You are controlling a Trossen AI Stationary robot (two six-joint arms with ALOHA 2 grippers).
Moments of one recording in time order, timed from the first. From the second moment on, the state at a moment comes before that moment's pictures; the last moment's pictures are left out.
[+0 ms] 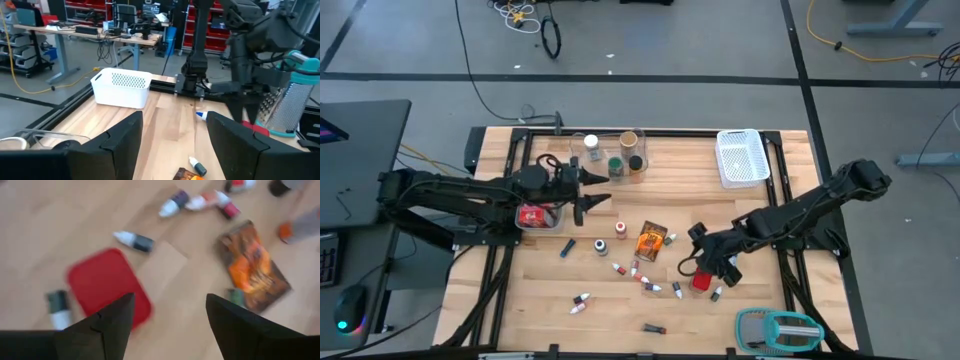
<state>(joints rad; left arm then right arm) 0.07 0.95 0.51 0.38 -0.12 -0.12 0.39 1.36 0.87 -0.51 -0.01 -0.32</state>
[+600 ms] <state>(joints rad) 0.07 0.95 0.51 0.38 -0.12 -0.12 0.48 1.36 0.78 -0.45 -0.06 -0.33</state>
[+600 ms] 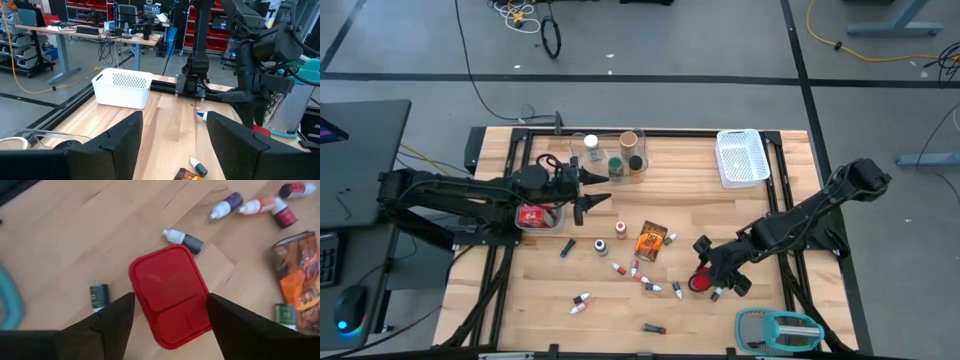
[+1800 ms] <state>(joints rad) 0.07 0.95 0.51 0.38 -0.12 -0.12 0.49 1.37 0.77 -0.16 0.07 -0.40</state>
